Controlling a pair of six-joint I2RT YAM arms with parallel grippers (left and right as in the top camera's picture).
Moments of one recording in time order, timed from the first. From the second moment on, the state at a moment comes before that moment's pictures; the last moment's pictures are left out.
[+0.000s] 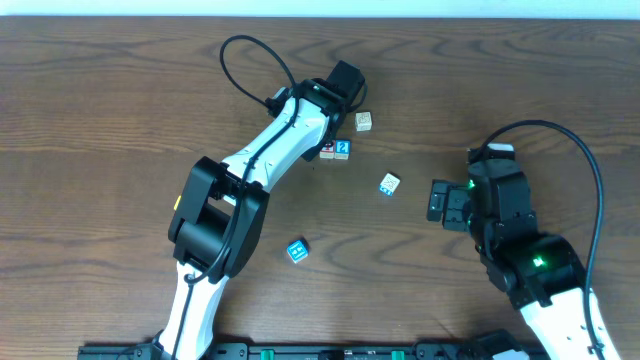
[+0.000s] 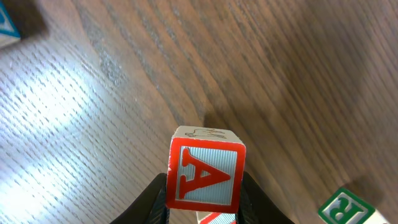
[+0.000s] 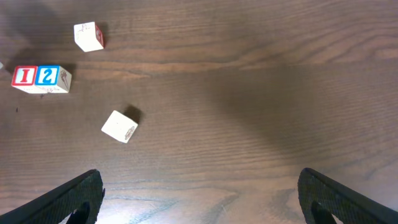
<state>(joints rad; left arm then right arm) -0.56 2.21 1.79 -0.95 -0.26 -1.44 0.30 0.96 0.86 -0.78 0.27 0.31</state>
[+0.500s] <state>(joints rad) -0.56 2.21 1.79 -0.95 -0.19 -1.62 0.30 0.96 0.86 -0.78 0.27 0.31</state>
